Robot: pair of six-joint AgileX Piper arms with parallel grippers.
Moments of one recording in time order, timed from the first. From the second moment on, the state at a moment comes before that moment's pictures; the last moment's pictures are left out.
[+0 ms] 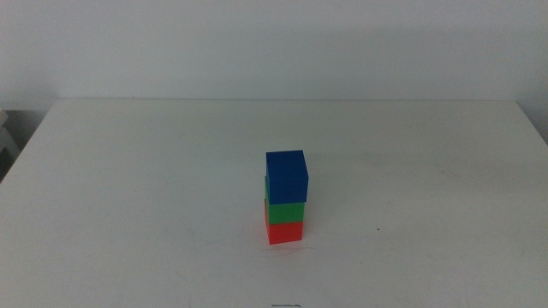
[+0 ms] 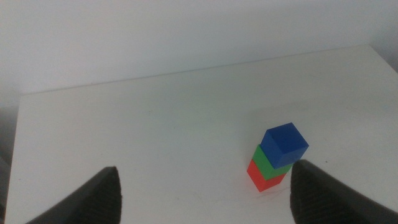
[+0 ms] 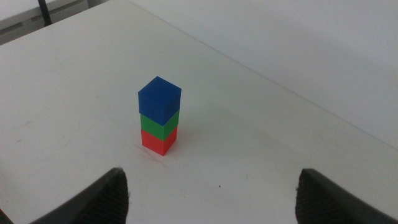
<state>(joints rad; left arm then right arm) -0.22 0.79 -1.43 -0.11 1.20 0.01 0.58 0.62 -1.11 0.00 1.03 -0.14</state>
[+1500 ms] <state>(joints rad) -0.03 0.01 -0.10 -0.08 0.27 0.01 0.26 0.38 -0.34 -0.06 0.28 -0.14</state>
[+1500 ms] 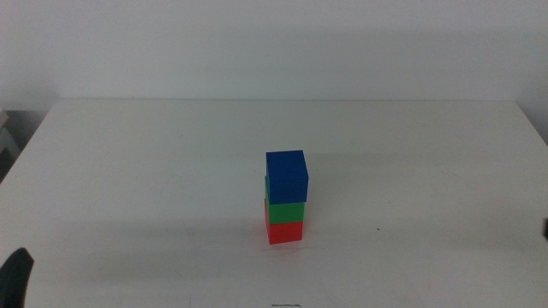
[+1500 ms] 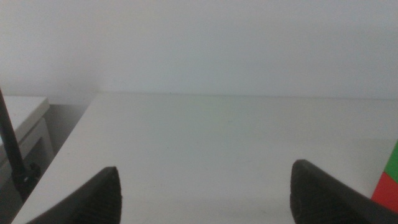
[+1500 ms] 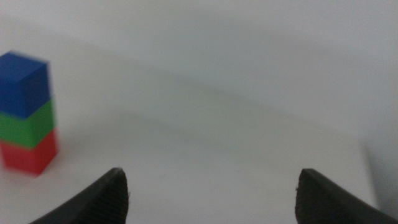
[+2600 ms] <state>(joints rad) -0.03 -0.01 0.03 -0.08 0.18 0.01 -0.06 -0.01 0.03 0.10 0.29 -0.14</state>
